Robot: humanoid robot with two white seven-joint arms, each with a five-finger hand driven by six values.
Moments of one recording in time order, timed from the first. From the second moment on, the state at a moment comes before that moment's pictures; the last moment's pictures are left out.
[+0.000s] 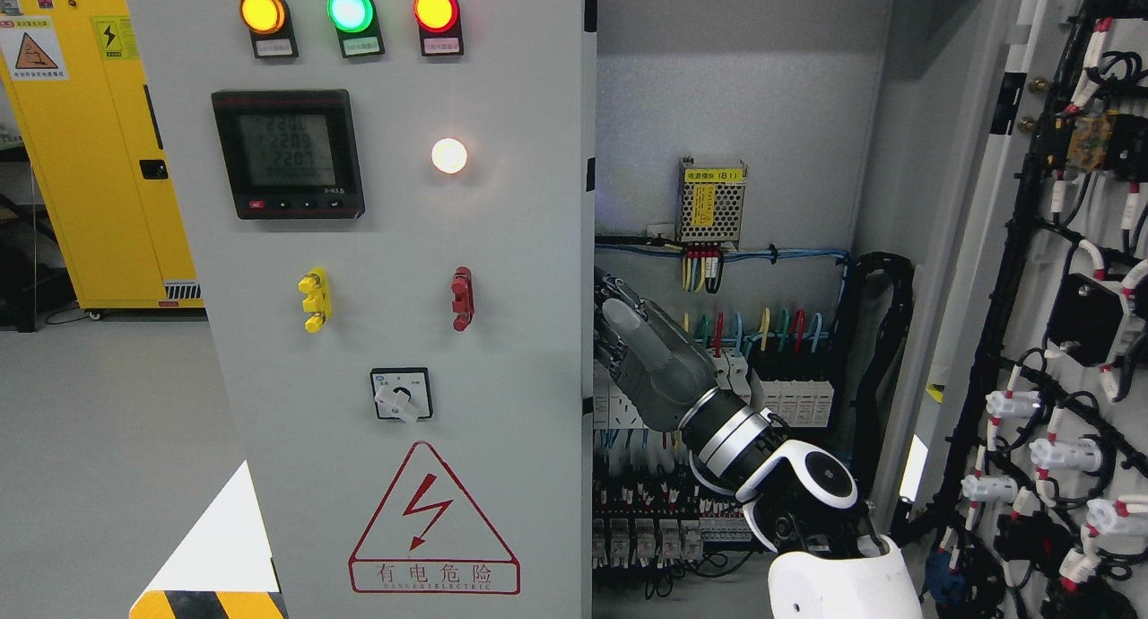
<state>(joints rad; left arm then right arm) -0.06 0.00 -0.31 0.04 0.38 -0.16 -0.11 -0.83 0.12 0.06 -1.28 -0.40 0.25 0.57</state>
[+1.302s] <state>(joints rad) -0.06 0.00 -0.31 0.04 0.38 -0.16 -0.10 -0.86 0.12 0.06 -1.28 -0.47 0.31 0.68</state>
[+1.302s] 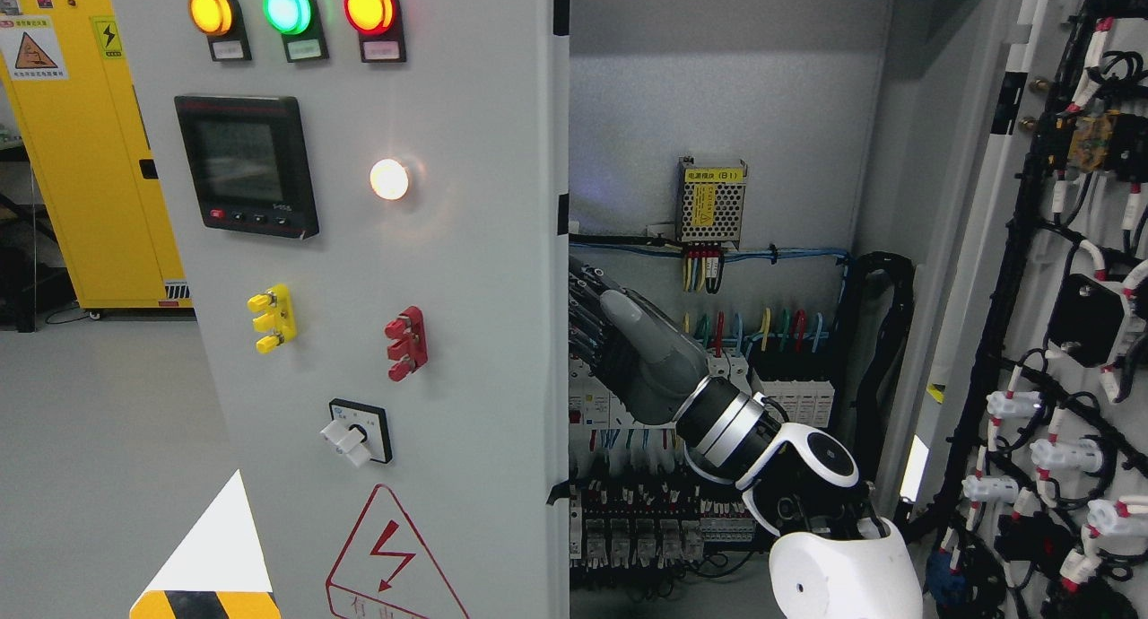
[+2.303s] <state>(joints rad) -0.06 0.00 -0.31 0.04 0.39 -0.16 -0.11 -0.66 0.10 0.24 -1.47 -0.52 0.31 0.70</state>
